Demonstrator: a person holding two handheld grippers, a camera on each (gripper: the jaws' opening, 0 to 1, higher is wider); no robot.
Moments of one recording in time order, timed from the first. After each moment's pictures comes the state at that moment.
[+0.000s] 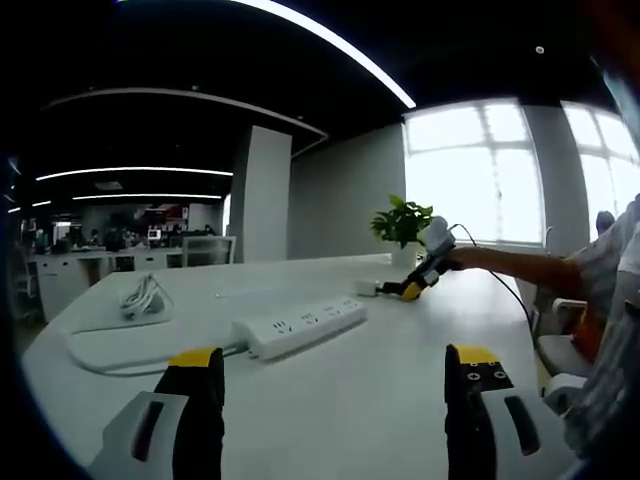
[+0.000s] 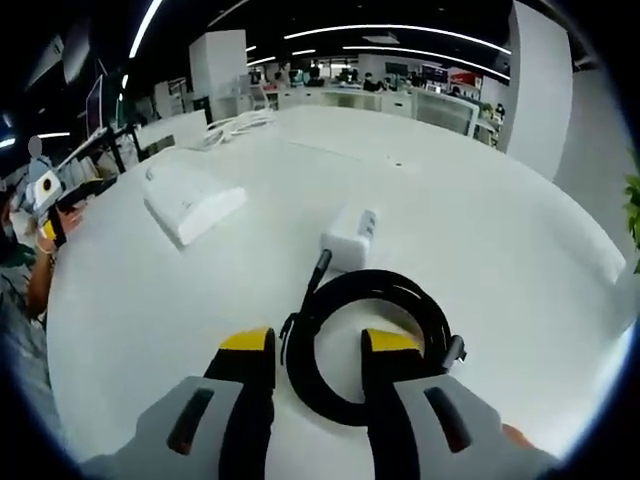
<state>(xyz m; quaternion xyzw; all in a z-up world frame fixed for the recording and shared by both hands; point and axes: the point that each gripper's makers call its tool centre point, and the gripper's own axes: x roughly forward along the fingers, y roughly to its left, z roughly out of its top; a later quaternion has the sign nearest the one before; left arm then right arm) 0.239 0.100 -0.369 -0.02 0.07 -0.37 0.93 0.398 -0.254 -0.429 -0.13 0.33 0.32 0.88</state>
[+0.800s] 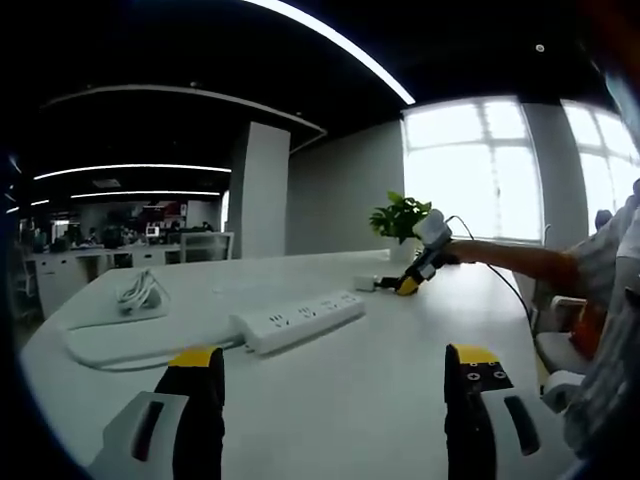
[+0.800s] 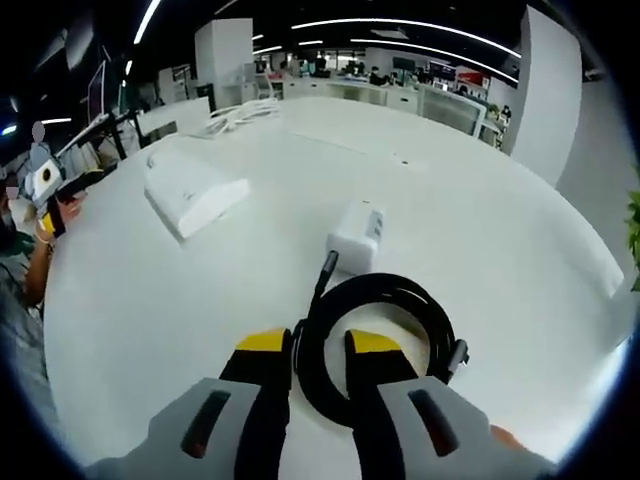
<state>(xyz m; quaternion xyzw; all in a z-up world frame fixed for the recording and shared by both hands) 0.243 0.098 -0.379 -0.02 0.07 -0.37 0.93 0.405 -0.251 -0.432 -0.16 0.35 0.32 0.87</state>
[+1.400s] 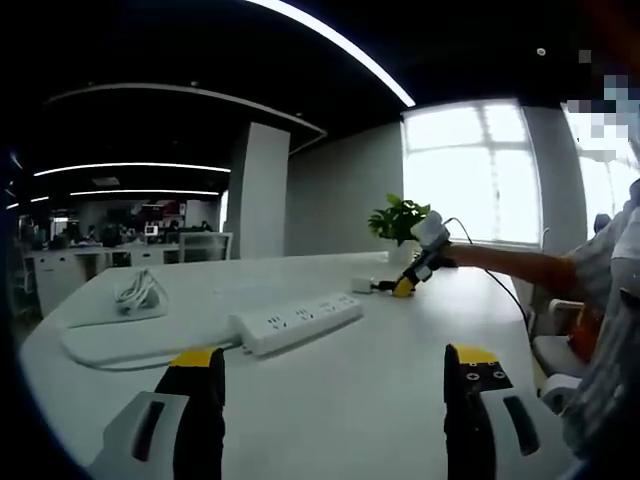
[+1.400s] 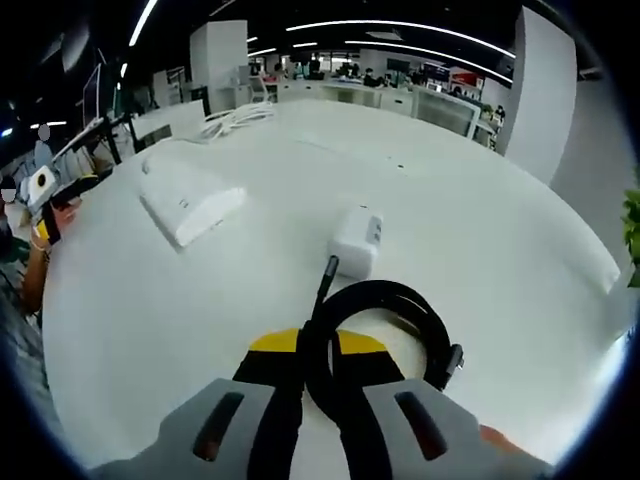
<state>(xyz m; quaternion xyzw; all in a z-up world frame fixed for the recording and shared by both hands) 0.240 0.096 -0.380 -0.03 0.07 -0.37 0.92 0.406 -0.248 -0.430 -0.14 0.34 0.30 0.88</state>
